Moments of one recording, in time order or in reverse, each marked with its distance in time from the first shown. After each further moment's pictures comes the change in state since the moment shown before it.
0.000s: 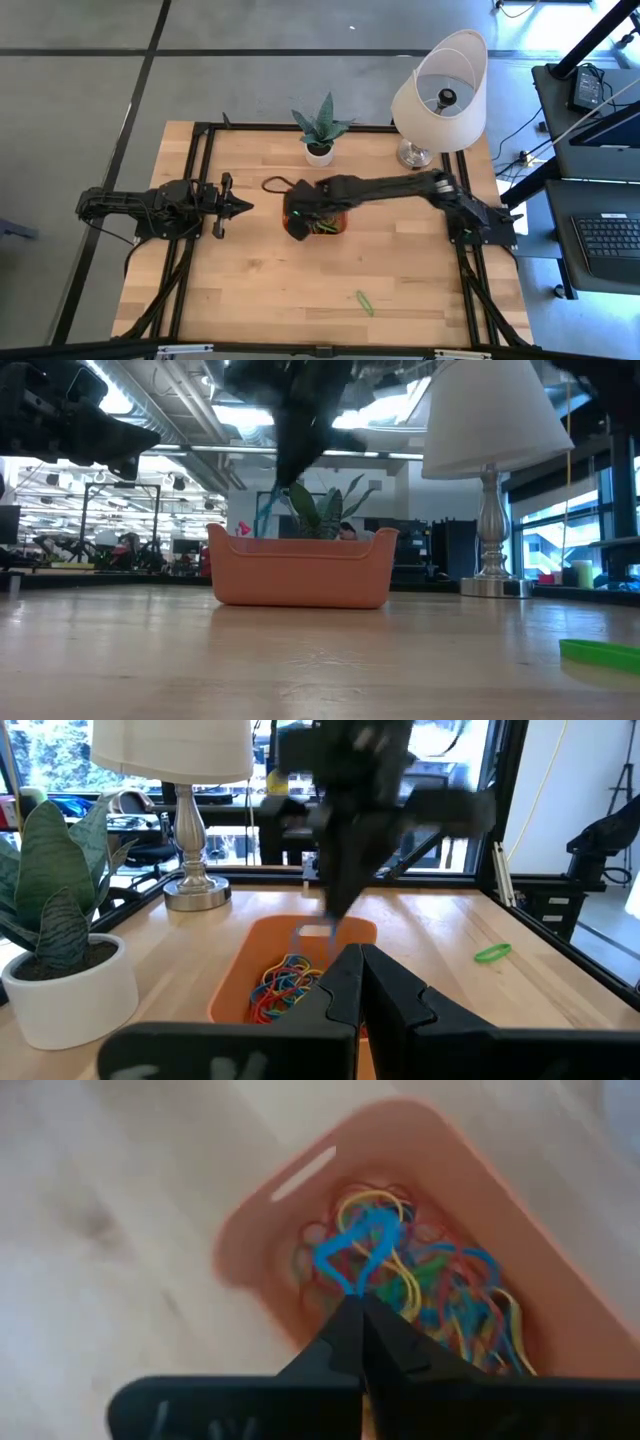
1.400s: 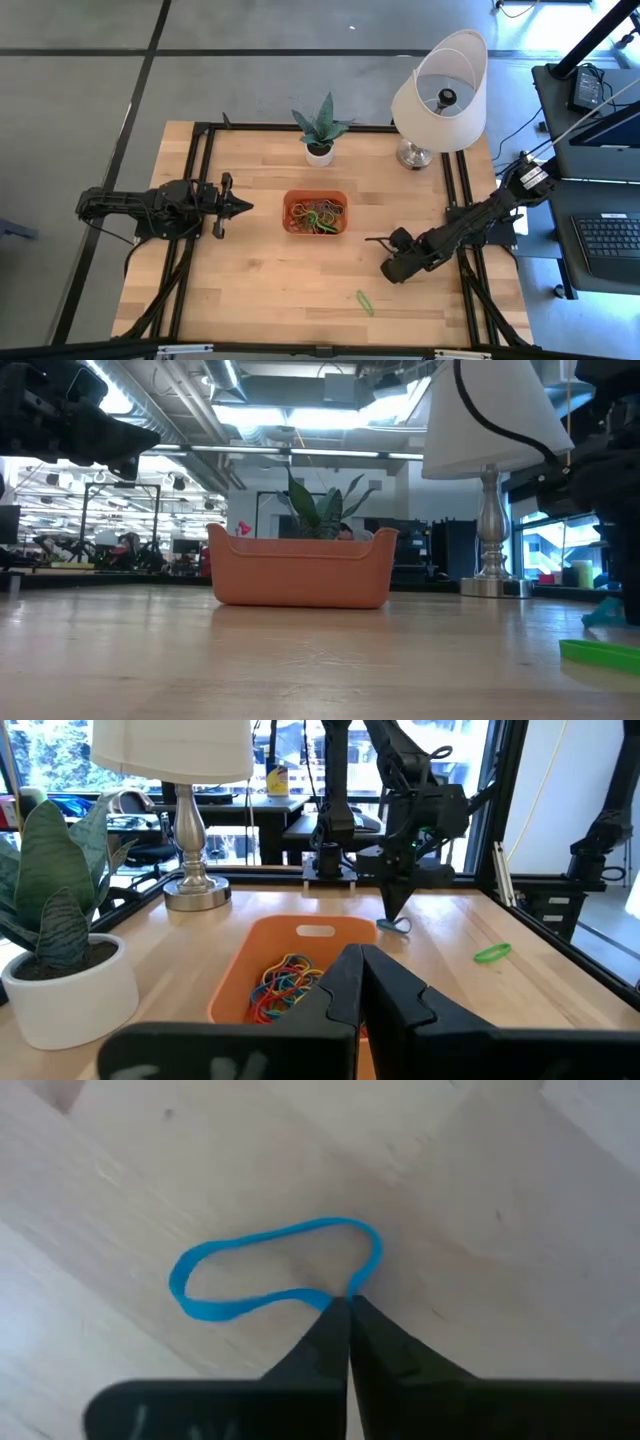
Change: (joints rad) left arm 0.000 0.000 0.000 0.000 0.000 0.000; right arm 0.475 -0.666 -1.400 0.498 -0.077 0.756
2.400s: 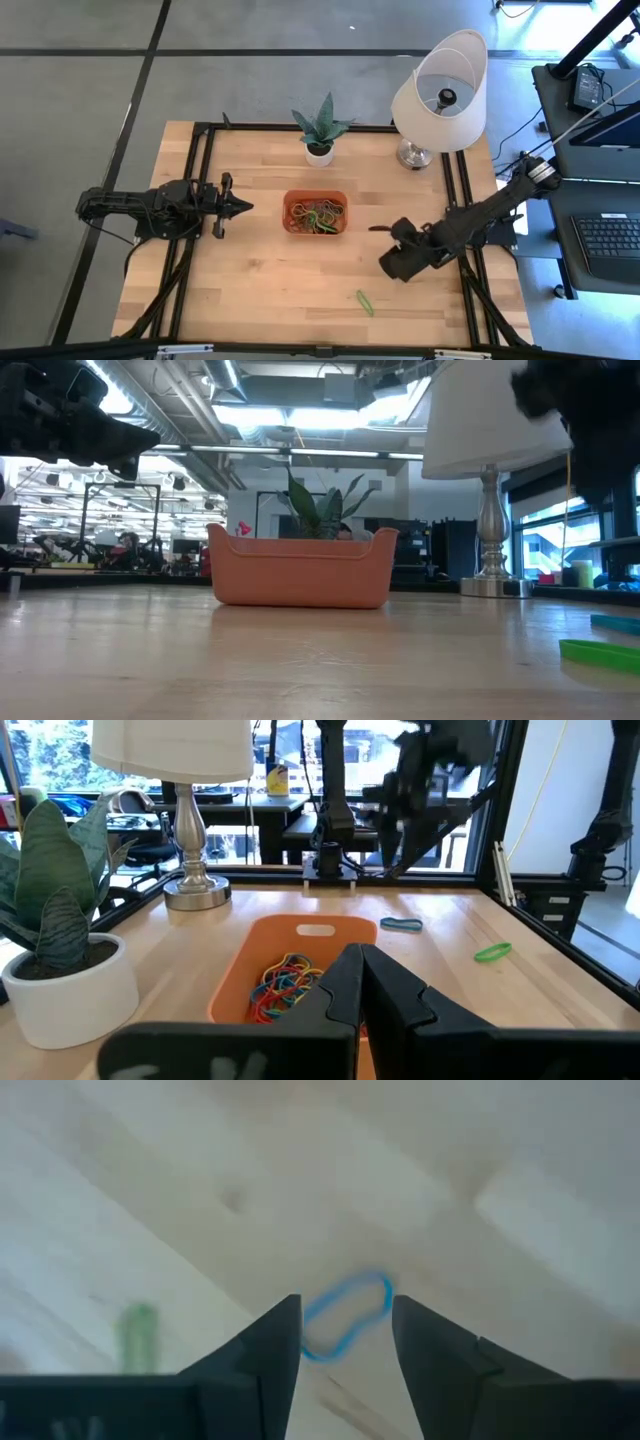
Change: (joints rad) left arm 0.000 0.000 0.000 -0.002 0.000 0.000; right arm -0.008 -0.095 0.337 -0.409 0.135 -0.007
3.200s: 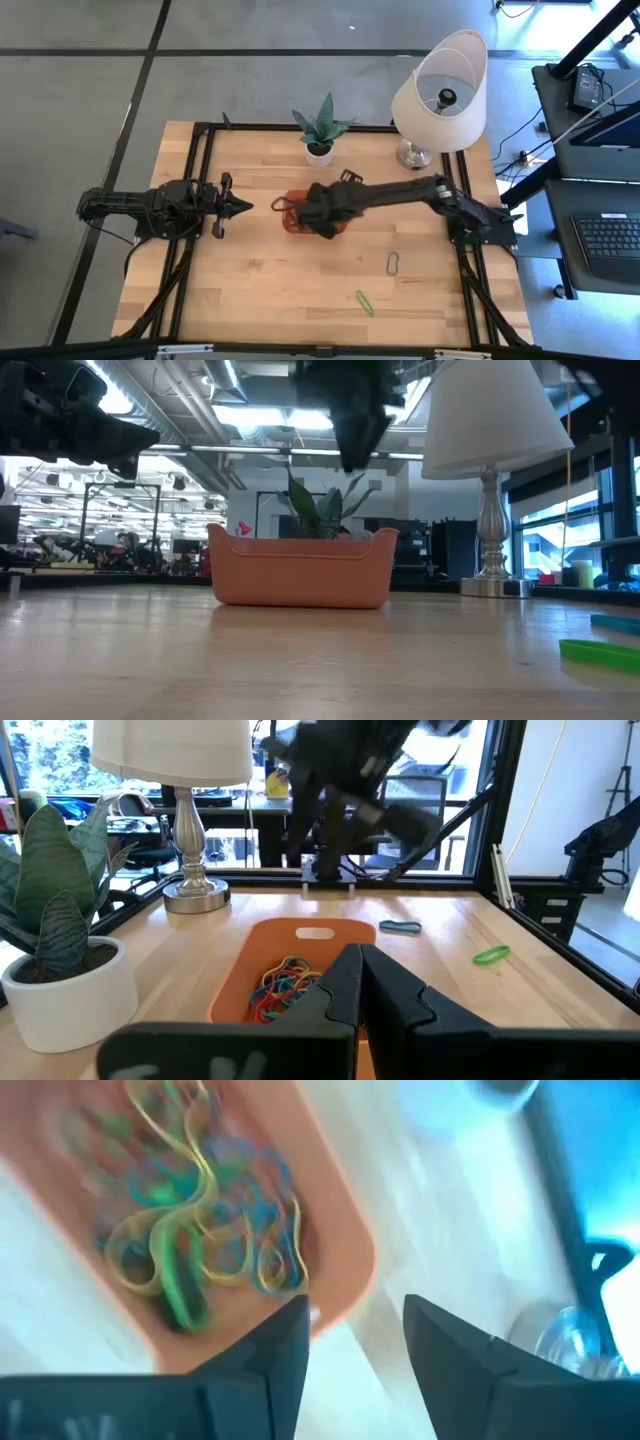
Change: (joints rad) left arm 0.000 -0.013 0.000 -0.004 0.001 0.000; right arm -0.434 0.812 1.211 -0.598 0.191 -0.855
